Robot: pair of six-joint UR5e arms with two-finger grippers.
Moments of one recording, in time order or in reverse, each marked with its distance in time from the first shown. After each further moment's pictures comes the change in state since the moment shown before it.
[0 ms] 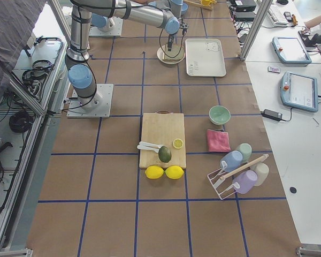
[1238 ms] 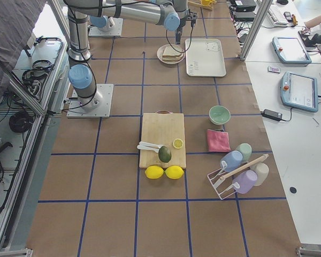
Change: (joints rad) left arm 0.000 0.000 -0.003 0.000 0.001 -0.003; right arm -0.165 -0.152 -0.029 -0.008 0.098 -0.243
